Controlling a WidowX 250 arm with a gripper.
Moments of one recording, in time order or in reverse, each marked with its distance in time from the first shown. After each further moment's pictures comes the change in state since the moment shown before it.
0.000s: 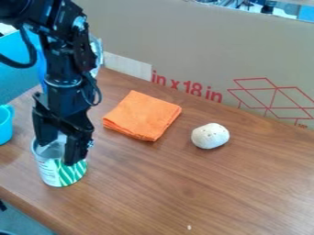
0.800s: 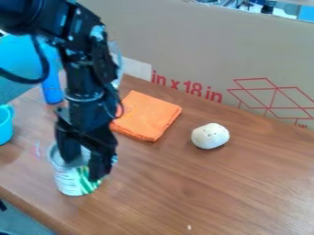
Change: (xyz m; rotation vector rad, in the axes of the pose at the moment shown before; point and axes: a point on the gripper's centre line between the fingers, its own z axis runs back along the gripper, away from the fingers) arm 0.004 -0.064 0.005 -0.073 -0.051 -0.135
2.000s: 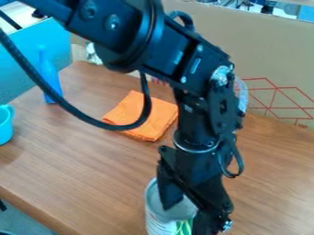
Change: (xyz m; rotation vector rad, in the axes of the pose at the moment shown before) arm 0.016 -0.138 0.003 -0.101 -0.048 -0.285
